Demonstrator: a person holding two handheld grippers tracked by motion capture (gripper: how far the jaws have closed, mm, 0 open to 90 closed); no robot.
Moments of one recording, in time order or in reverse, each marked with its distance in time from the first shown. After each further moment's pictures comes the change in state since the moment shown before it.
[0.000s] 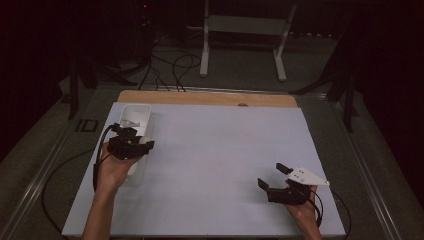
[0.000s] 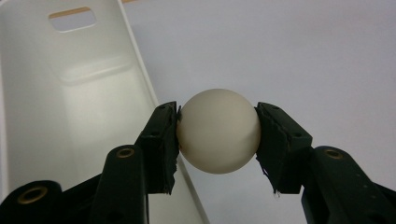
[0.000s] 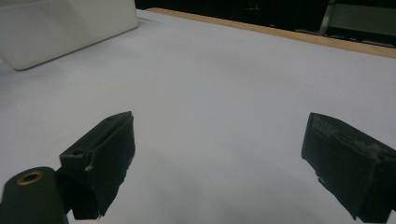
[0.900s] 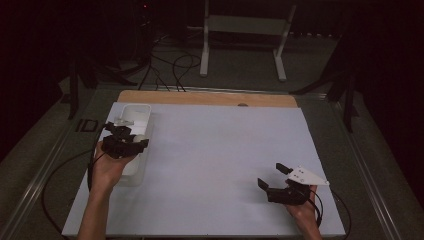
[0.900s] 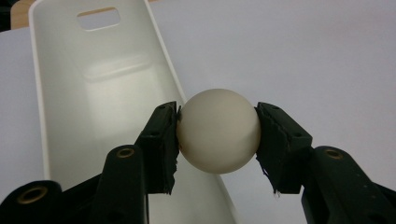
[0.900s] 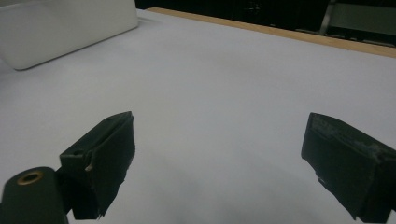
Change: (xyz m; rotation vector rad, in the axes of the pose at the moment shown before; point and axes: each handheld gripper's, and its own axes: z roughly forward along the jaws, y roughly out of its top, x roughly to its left) left arm 0.012 -0.001 -0.005 -0.003 0.032 -0.009; right arm 0.000 0.000 0.000 0.002 0.002 0.003
